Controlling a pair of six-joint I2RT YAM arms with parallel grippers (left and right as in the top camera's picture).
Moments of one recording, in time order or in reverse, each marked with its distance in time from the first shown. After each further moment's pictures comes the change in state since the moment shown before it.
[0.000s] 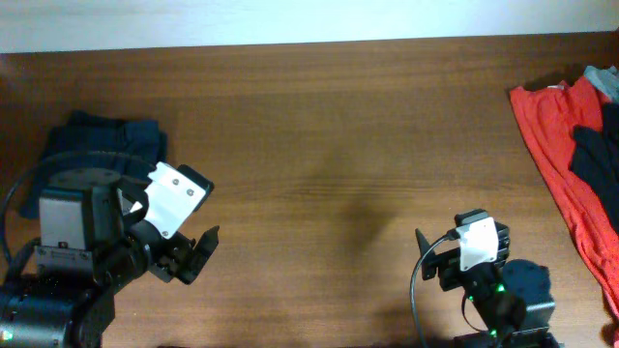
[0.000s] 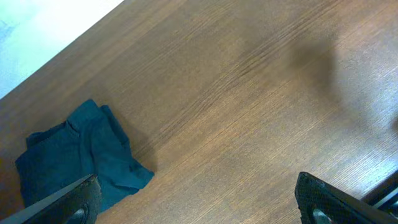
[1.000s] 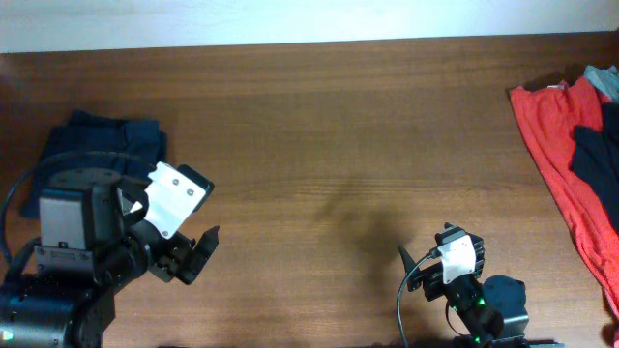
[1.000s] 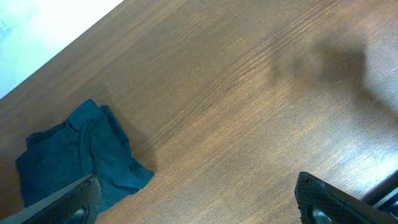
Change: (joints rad) left arm 0.000 0.000 0.000 0.000 0.000 0.000; right arm 0.000 -0.247 -0.285 0.094 -0.110 -0.001
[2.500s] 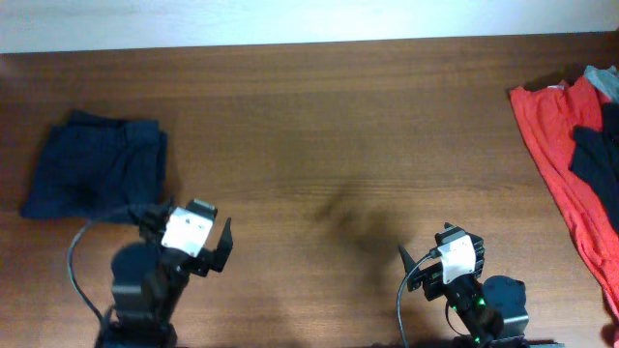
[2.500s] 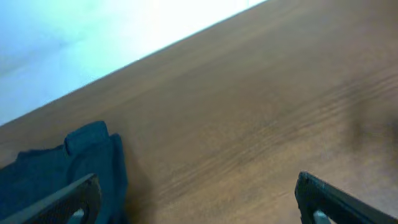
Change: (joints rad) left arm 0.068 -0.497 -1.059 0.999 -0.030 -0.134; right arm 0.000 -0.001 -0.002 0.004 -0.001 -0.002
